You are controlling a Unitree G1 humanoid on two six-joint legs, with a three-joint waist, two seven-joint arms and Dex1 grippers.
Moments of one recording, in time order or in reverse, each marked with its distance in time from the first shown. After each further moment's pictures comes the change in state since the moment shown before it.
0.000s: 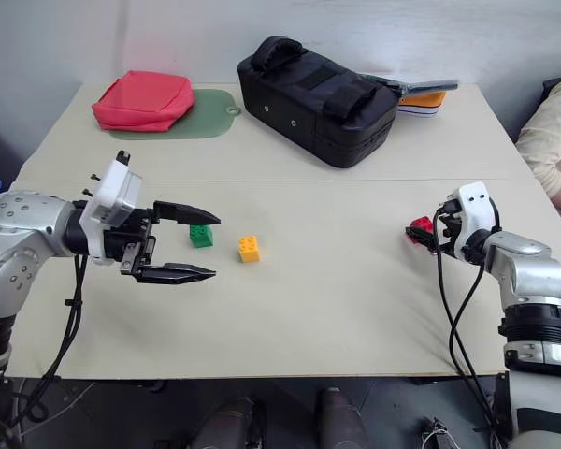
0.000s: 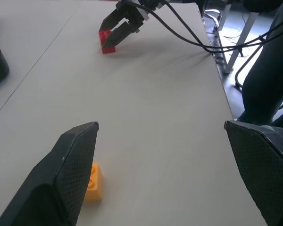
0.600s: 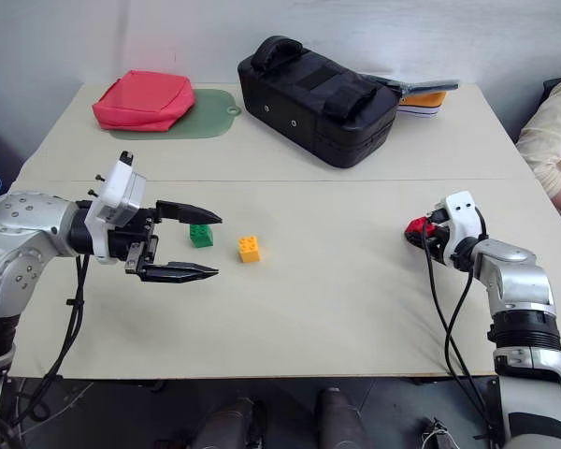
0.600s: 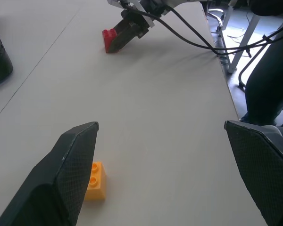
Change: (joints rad) left arm 0.002 -0.012 0.000 0.003 0.006 -0.003 0.008; right arm 0.029 0.039 0.013 -0.008 -0.021 -0.043 0.032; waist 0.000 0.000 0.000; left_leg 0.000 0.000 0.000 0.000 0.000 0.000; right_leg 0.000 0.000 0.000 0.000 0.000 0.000
